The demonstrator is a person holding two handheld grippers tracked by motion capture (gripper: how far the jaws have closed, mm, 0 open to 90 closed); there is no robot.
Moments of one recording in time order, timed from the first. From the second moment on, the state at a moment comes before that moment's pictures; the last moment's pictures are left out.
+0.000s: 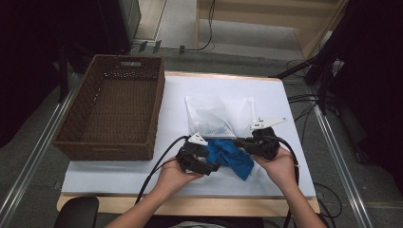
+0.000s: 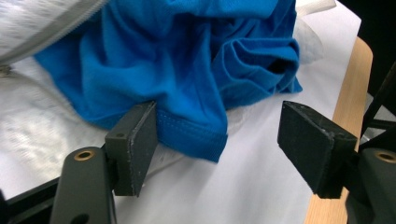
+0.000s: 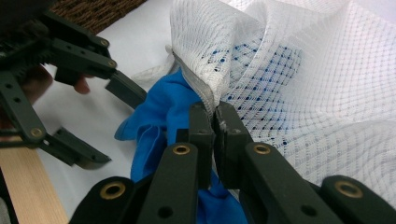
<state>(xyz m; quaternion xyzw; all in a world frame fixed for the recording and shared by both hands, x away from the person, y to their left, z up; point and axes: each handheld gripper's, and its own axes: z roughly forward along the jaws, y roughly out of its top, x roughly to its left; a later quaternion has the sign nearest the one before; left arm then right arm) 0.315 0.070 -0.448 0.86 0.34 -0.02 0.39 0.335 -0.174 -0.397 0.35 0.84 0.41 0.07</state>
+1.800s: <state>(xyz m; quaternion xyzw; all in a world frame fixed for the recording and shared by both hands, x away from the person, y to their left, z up) 0.379 0.039 -0.448 0.81 0.39 0.09 0.43 0.329 -0.179 -0.391 0.35 0.84 0.42 0.05</state>
